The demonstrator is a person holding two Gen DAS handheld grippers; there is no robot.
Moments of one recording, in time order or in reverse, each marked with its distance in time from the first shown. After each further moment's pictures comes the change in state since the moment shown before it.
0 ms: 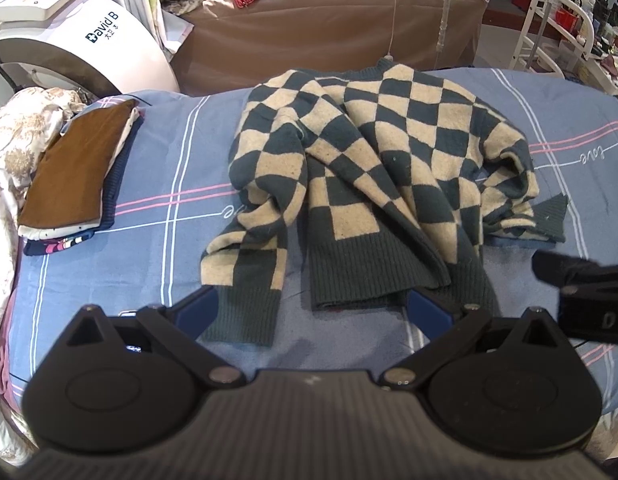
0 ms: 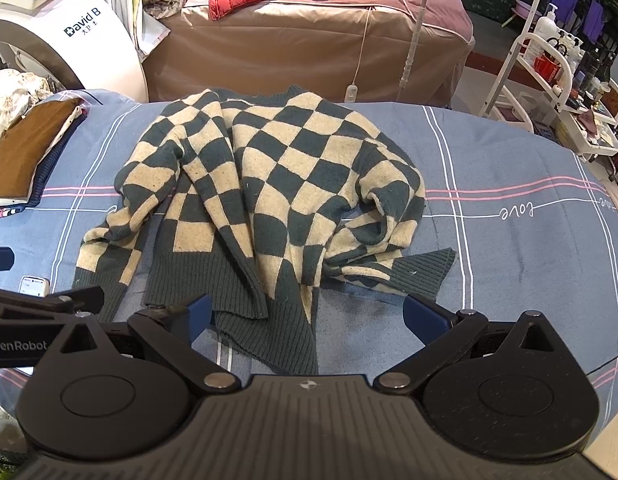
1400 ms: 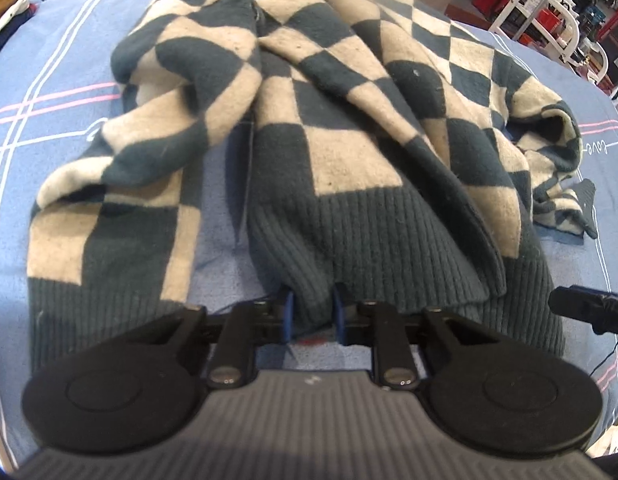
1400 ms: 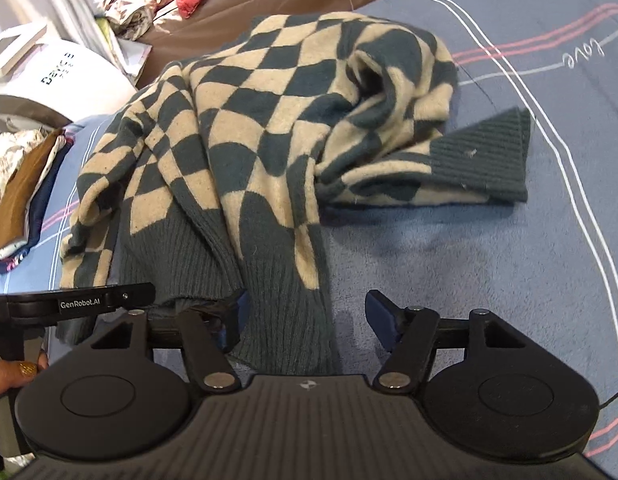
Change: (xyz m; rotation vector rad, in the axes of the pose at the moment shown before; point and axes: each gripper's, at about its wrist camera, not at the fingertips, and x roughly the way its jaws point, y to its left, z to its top) left arm 0.213 0.017 -0.023 -0.101 0.074 -0.336; right arm 0.132 -0.061 -0.075 0.293 0.050 0.247
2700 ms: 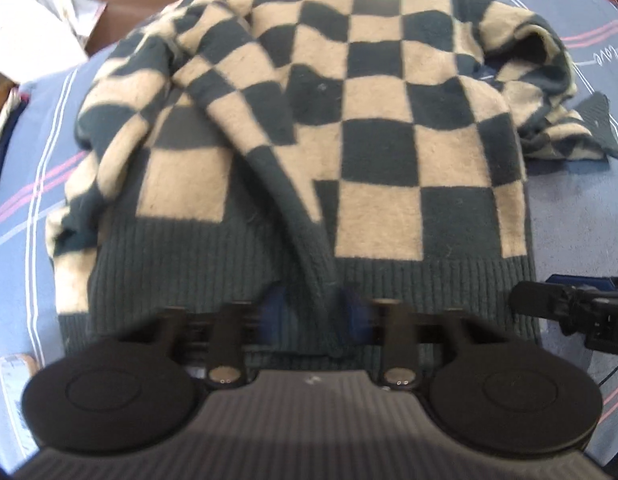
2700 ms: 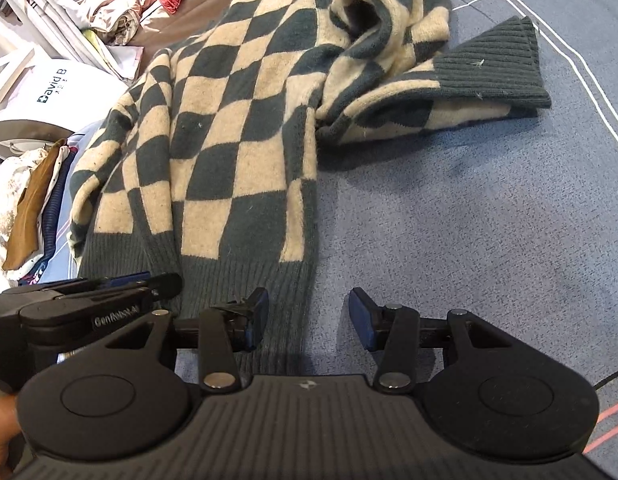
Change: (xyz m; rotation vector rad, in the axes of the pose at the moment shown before) left arm 0.010 -0.082 -0.004 0.258 0.012 0.261; right arm 0.017 -0.007 -0.018 0.126 0.070 0.081
